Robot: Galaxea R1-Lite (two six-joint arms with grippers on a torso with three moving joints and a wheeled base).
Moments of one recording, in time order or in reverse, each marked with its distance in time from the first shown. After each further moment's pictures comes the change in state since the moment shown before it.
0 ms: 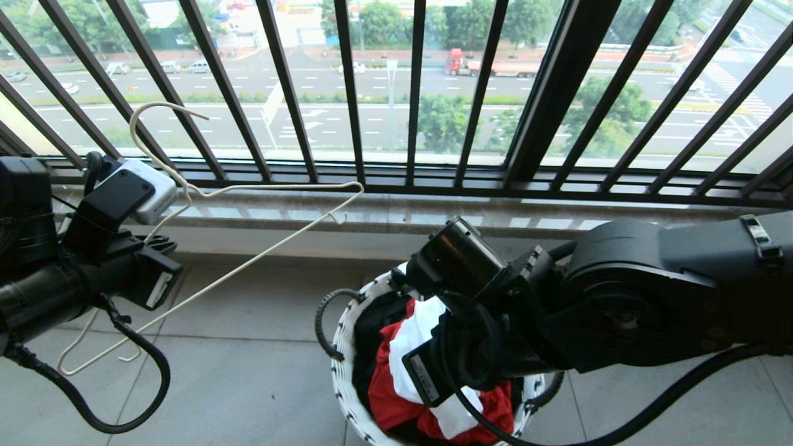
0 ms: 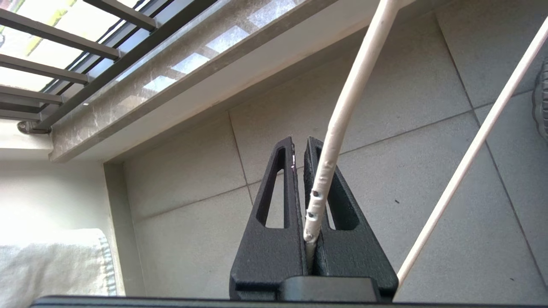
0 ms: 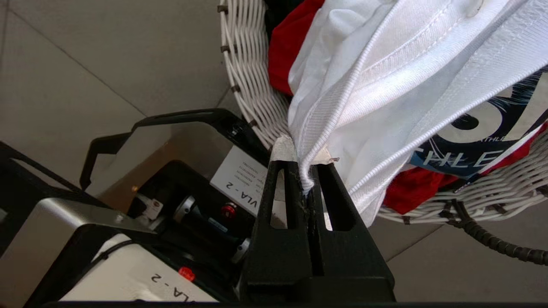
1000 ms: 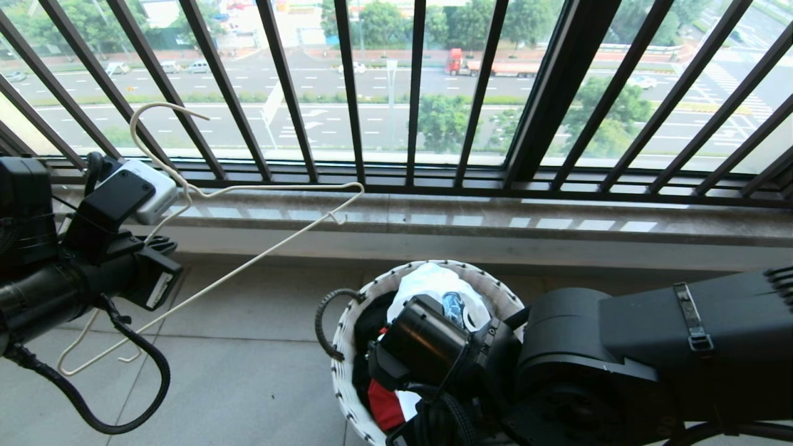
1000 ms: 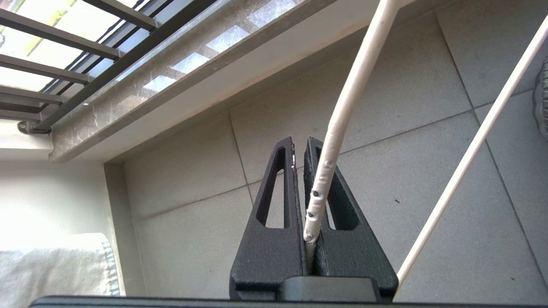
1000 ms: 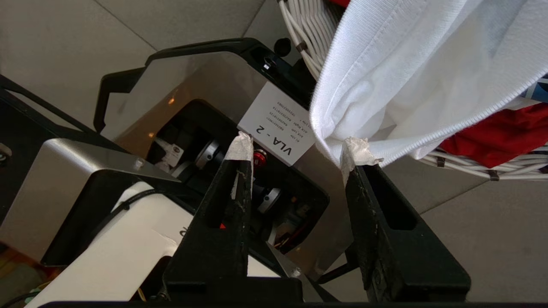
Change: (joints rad) left arm 0.000 0.000 0.001 0.000 0.000 0.001; right arm 0.106 0.057 0.089 0.022 0.048 0.126
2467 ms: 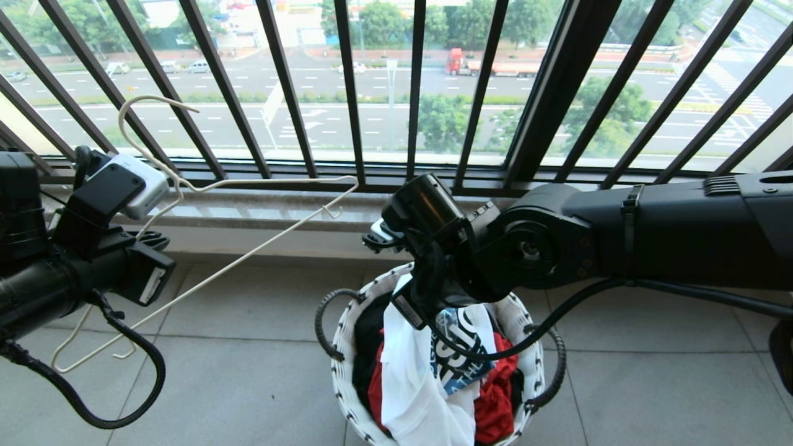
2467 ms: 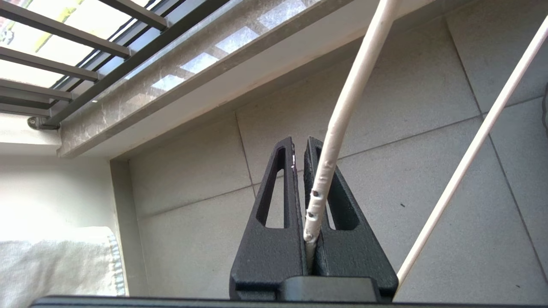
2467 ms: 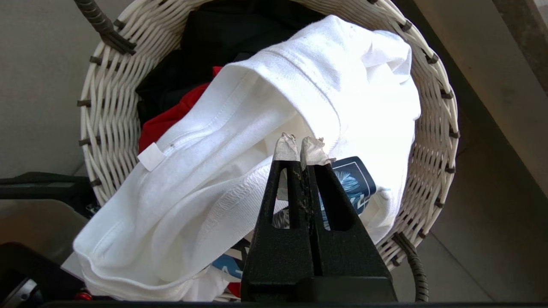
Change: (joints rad) left arm 0.016 -0.010 -0.009 0.000 0.001 -0.001; right arm -0.204 0.144 -0.434 0.001 -0.266 -0.502
